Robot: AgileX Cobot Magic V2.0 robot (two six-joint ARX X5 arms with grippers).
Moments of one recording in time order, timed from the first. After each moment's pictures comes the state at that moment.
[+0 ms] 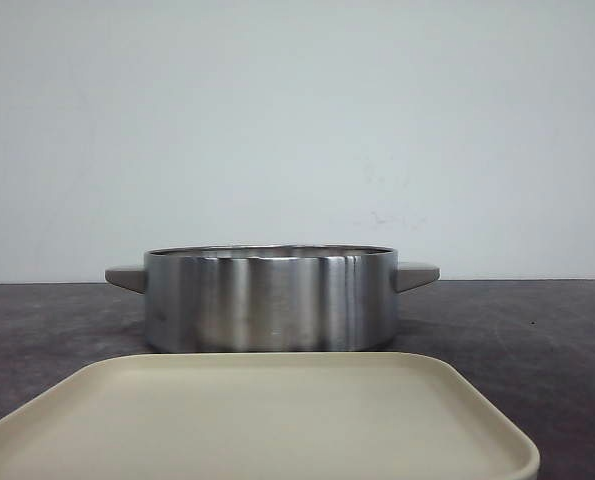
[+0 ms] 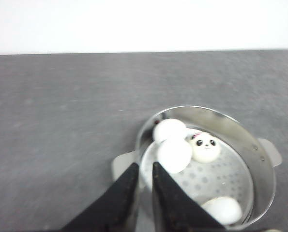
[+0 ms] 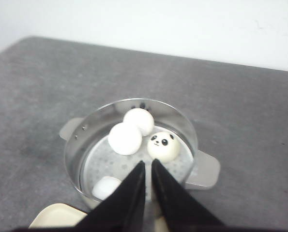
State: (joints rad) left arm -0.50 0.81 1.01 -0.59 -0.22 -0.23; right arm 0.93 0.85 0.86 -0.34 0.42 0.31
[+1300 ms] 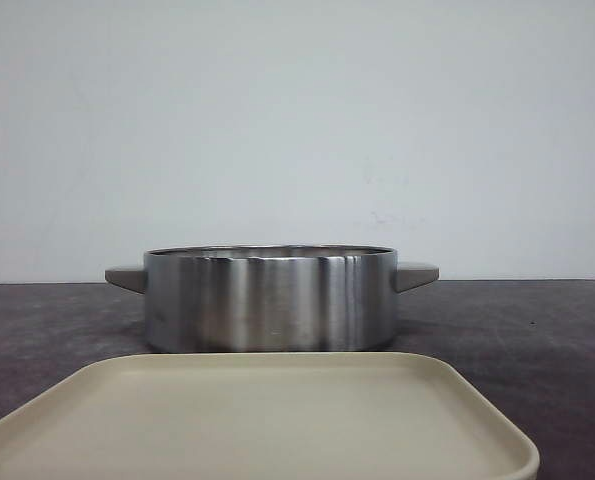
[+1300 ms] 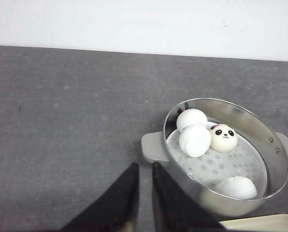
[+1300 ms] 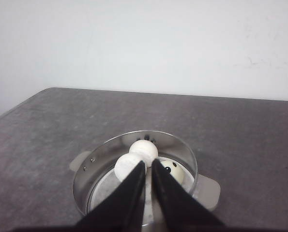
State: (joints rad) left arm -0.49 0.59 0.93 -0.71 -0.26 -0.25; right arm 0.87 0.59 0.74 -0.26 0.43 0.28
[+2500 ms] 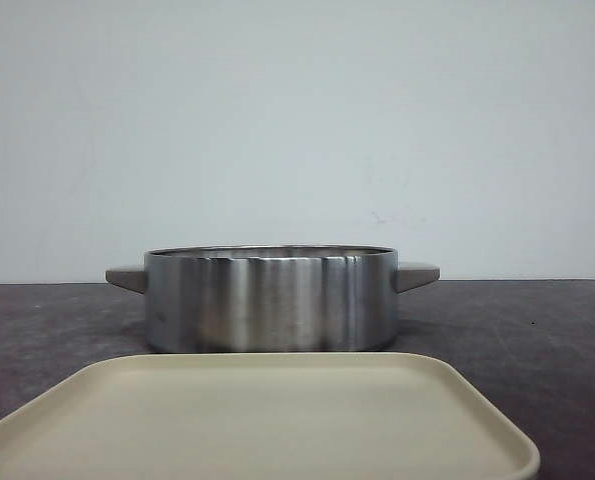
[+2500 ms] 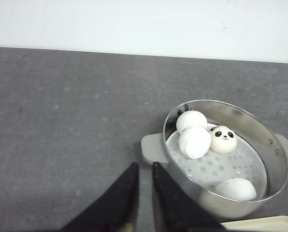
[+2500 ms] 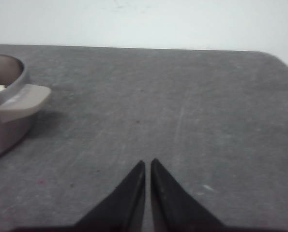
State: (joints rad) left arm -0.49 0.59 0.93 -0.70 -0.26 -0.25; right arm 0.14 0.00 0.02 -0.17 0.08 0.04
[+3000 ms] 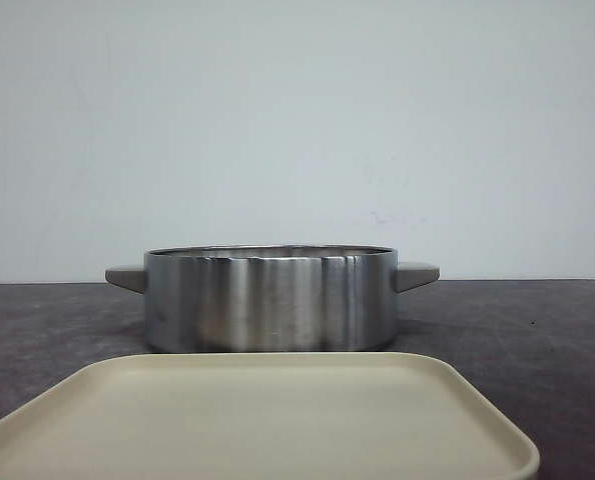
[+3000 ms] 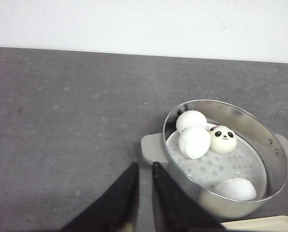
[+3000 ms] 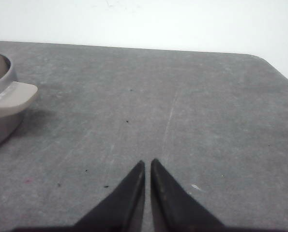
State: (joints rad) left arm -0.49 0.59 0.93 -0.70 -0.26 -0.25; right arm 0.11 0.00 0.02 -0.17 0.06 0.02
